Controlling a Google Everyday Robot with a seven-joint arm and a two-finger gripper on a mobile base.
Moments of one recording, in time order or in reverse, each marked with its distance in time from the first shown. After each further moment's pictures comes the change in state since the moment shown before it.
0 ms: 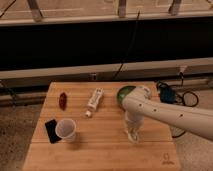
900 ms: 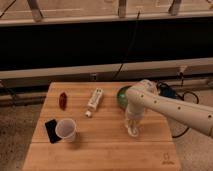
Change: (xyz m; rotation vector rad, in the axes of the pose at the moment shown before) arm 0.031 -0.008 0.009 0.049 -0.049 0.037
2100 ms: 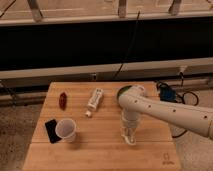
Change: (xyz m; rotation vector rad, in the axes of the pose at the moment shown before) arm -0.046 0.008 0.004 -0.046 -0.081 -0.094
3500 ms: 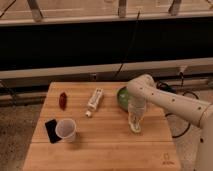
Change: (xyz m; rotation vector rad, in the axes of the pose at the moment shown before) arm 0.078 0.008 0.000 -0.002 0.002 0.130
